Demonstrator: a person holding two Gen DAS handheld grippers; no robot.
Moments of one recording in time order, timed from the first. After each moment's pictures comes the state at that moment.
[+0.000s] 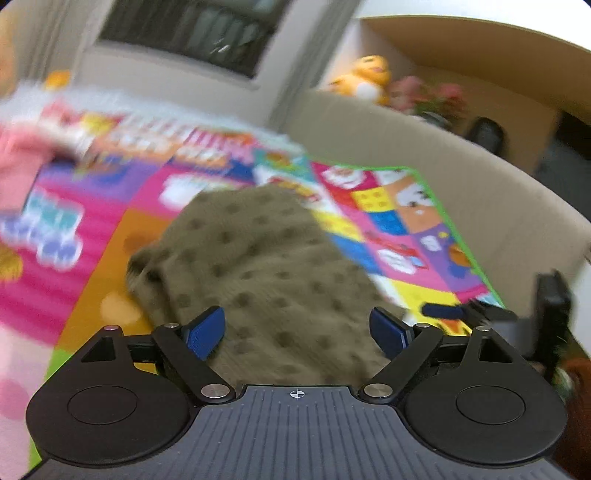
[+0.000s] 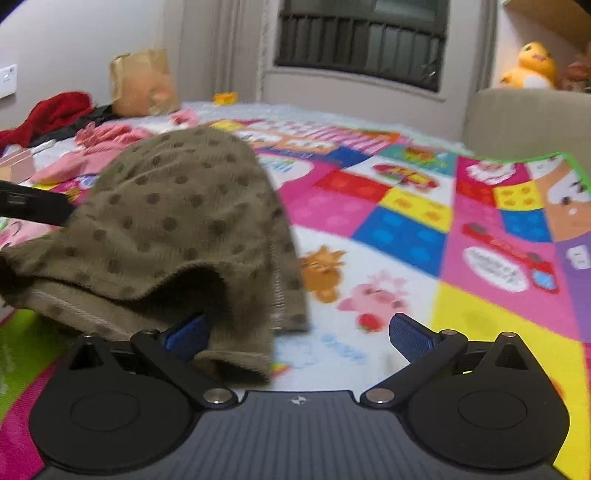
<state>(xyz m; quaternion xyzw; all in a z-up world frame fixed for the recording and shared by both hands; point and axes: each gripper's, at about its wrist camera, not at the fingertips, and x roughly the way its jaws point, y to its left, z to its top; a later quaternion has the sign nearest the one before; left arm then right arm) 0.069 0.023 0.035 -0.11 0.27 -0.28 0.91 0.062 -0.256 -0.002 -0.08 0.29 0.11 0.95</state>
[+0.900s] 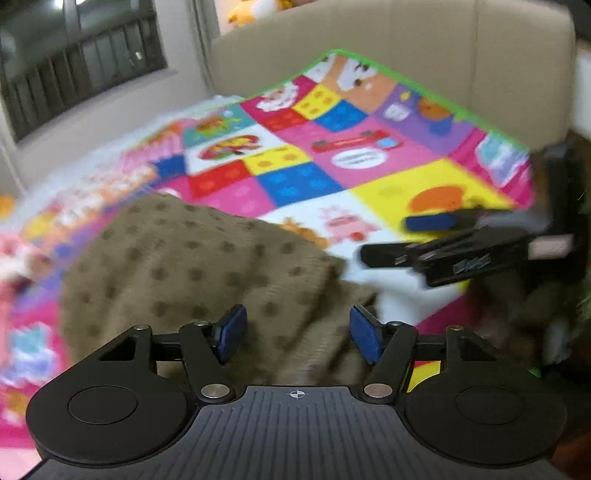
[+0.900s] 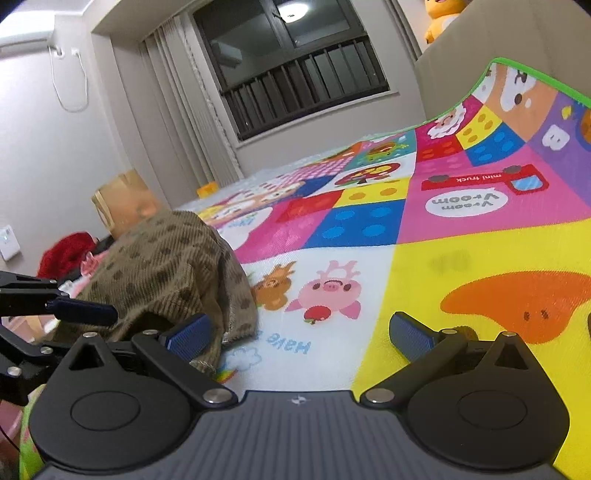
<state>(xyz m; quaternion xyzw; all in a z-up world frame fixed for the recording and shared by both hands) 0.058 -0.114 0.032 0.21 0.31 -0.27 0.89 0.054 -0.335 -0.039 0.16 0.22 0.15 0.95</state>
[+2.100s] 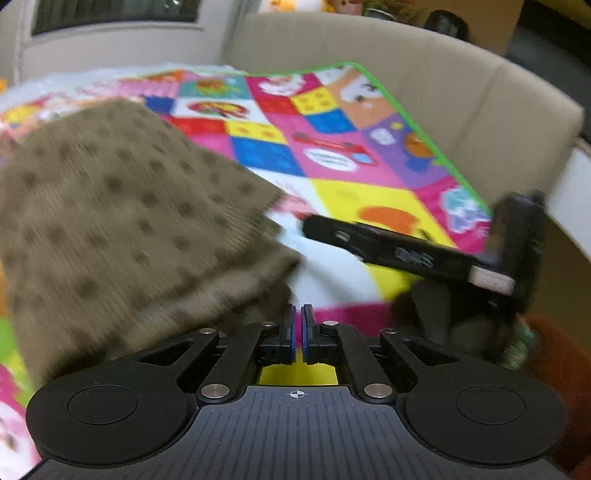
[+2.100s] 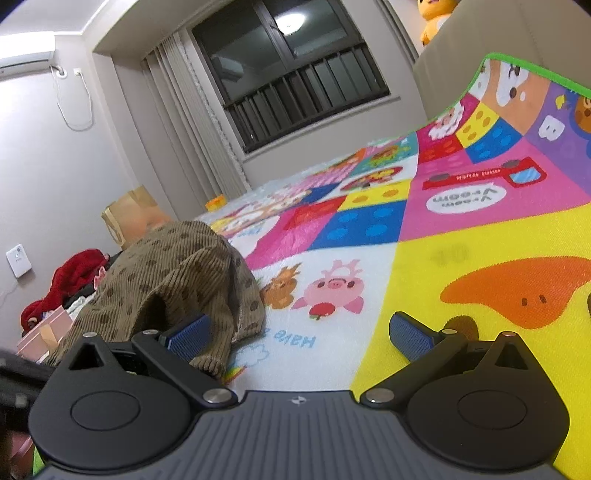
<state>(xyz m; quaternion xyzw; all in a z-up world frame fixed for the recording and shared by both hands) 0.033 -0.100 0.007 -0.02 0.37 -0.33 0.87 0.046 -0.341 -0.043 0.18 0.22 0.16 0.94</state>
